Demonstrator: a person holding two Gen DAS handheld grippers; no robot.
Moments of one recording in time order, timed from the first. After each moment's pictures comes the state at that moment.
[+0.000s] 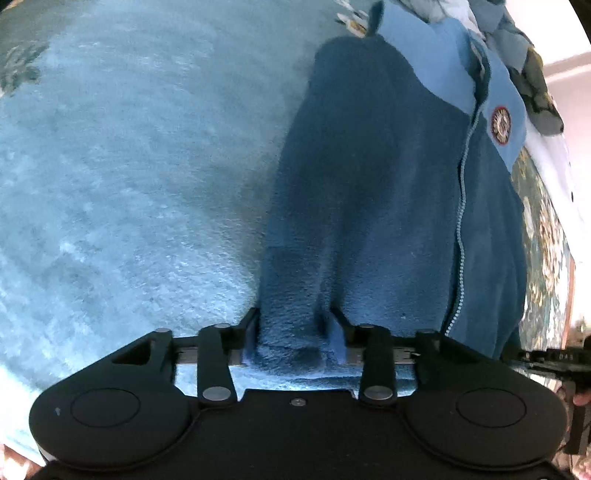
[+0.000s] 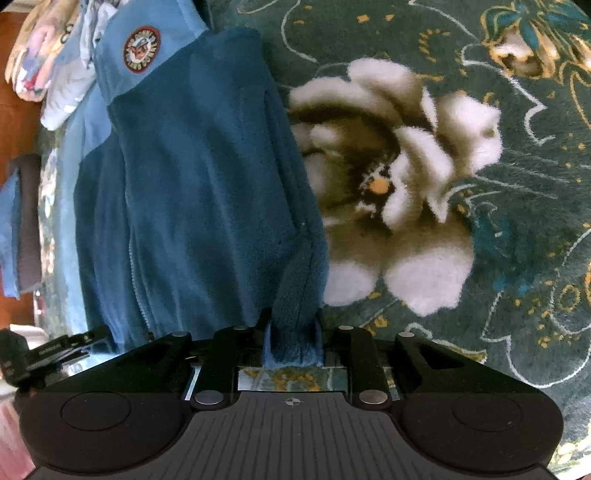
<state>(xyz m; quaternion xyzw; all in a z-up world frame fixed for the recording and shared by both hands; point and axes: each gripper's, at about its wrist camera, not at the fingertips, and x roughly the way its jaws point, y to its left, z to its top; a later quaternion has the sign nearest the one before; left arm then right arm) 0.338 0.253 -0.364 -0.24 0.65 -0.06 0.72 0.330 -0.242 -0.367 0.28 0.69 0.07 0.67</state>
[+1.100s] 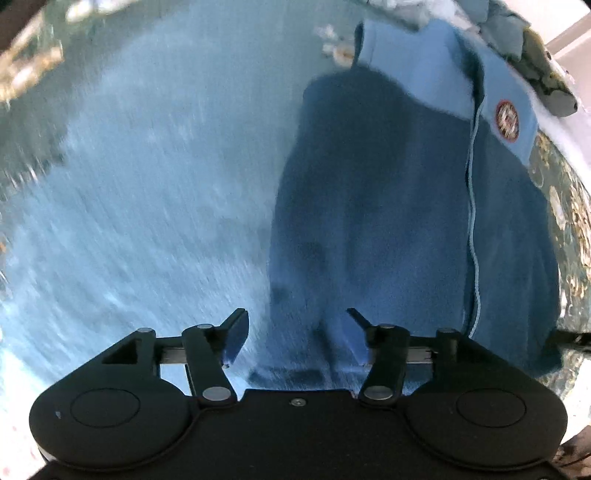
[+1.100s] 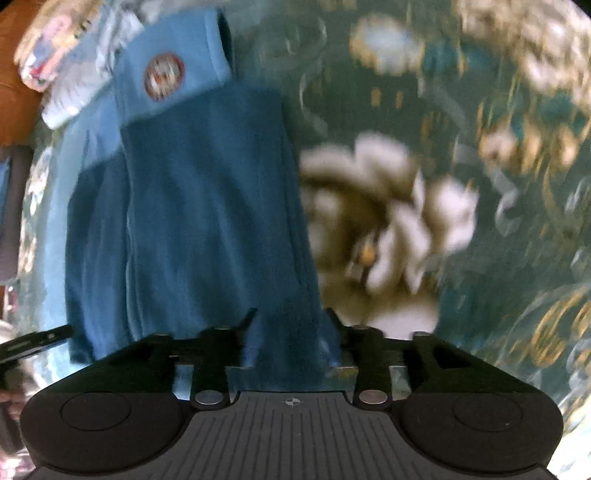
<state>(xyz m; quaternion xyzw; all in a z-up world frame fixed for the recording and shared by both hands) 0.342 0.242 -0.311 -0.13 0.62 -0.01 0.78 0.350 -0.232 -0.324 0.19 0.65 0.05 0.74</state>
